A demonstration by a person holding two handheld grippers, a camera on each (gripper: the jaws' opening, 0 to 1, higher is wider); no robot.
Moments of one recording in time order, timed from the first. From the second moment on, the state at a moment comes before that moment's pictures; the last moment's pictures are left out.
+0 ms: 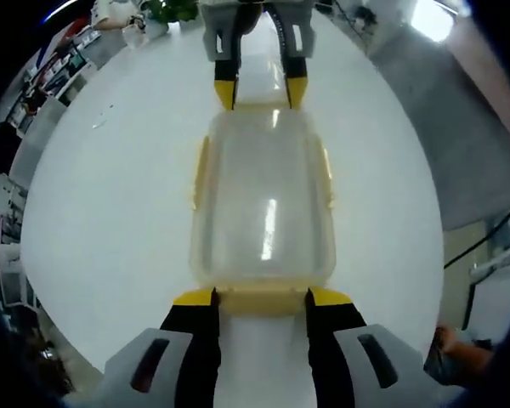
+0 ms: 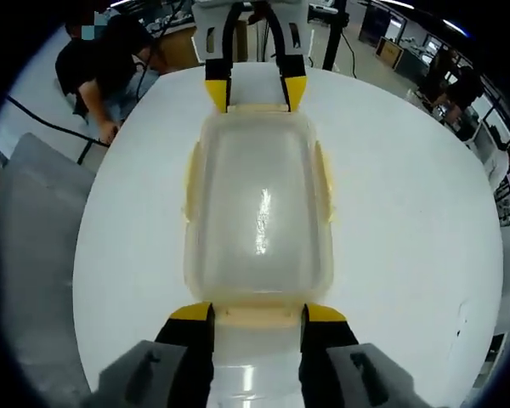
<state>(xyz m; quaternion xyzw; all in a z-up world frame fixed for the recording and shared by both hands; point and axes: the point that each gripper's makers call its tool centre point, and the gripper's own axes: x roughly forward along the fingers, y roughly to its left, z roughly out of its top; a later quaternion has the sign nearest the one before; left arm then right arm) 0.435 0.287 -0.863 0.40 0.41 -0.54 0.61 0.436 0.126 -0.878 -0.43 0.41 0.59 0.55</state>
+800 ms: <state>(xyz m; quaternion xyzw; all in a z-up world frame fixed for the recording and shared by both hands) 0.423 0.263 -0.824 0.40 0.40 -0.53 0.63 0.431 0.102 -0.836 -0.45 0.39 0.60 0.54</state>
